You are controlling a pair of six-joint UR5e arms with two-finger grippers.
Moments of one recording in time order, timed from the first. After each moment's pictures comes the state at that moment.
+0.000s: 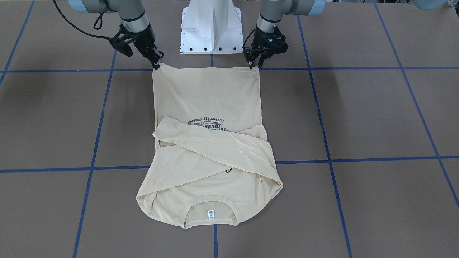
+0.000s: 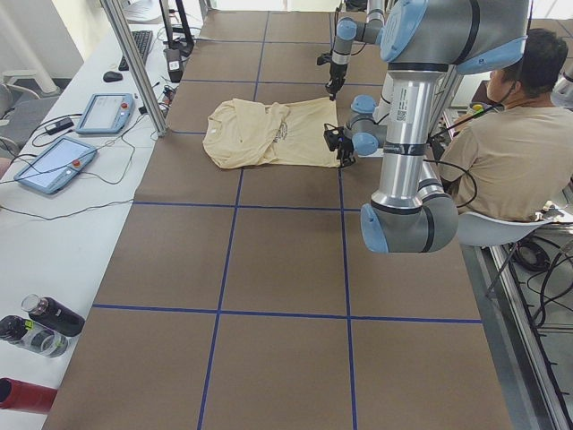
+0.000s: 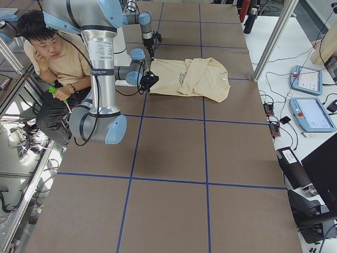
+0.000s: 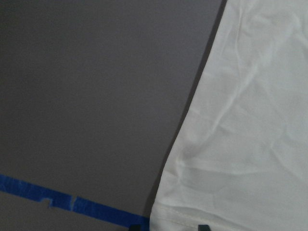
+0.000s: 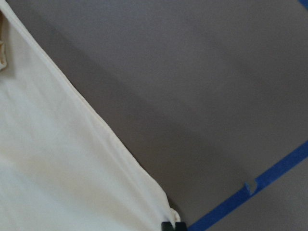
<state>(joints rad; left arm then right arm) -0.10 -1.80 -2.01 -1.83 -1.51 -1.83 0.17 -1.48 2.11 -1.32 1.59 2.16</state>
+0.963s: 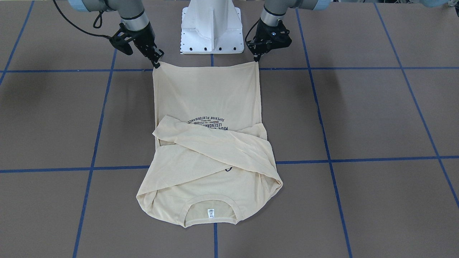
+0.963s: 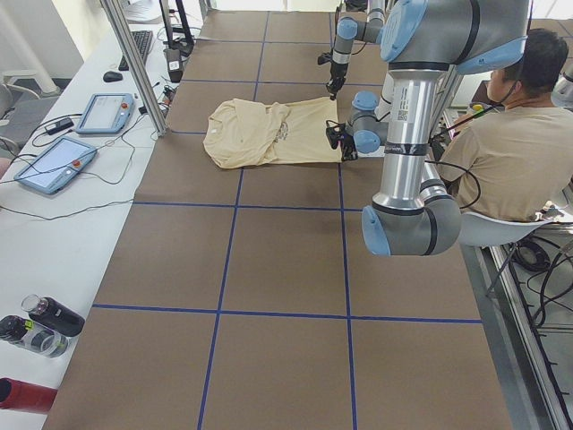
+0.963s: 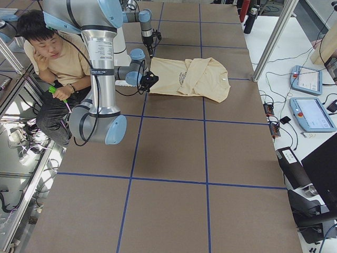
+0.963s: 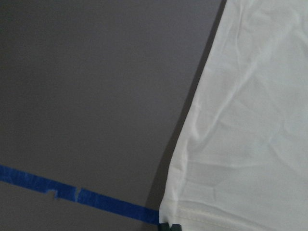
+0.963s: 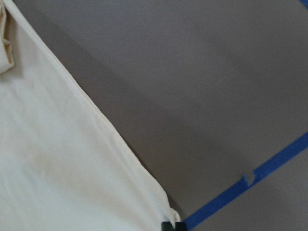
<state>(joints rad) -0.10 -1.74 -2.13 -1.82 -1.59 -1.83 0.16 -1.49 2.14 -1.32 1.59 2.16</state>
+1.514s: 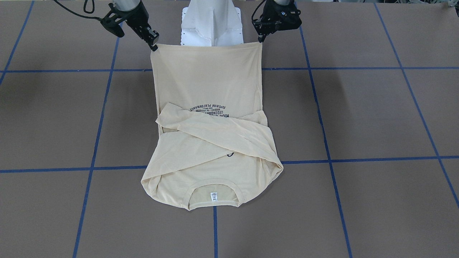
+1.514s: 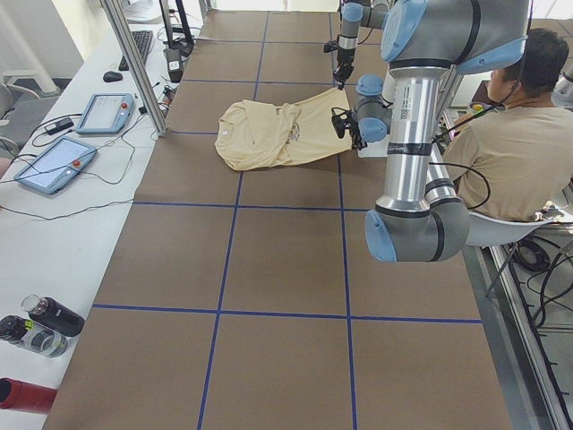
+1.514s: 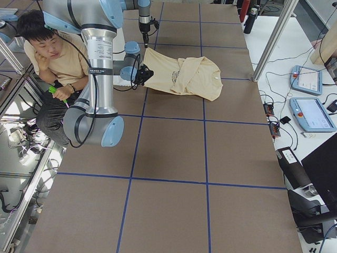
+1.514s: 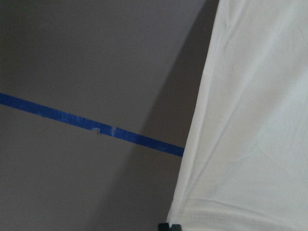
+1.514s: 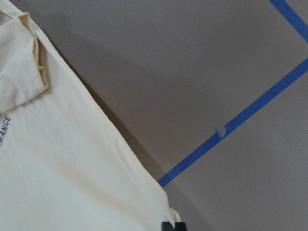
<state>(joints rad) -0.15 -1.70 -2.28 -1.75 -1.66 -1.82 0.18 -1.55 2.28 -1.33 1.68 2.22</state>
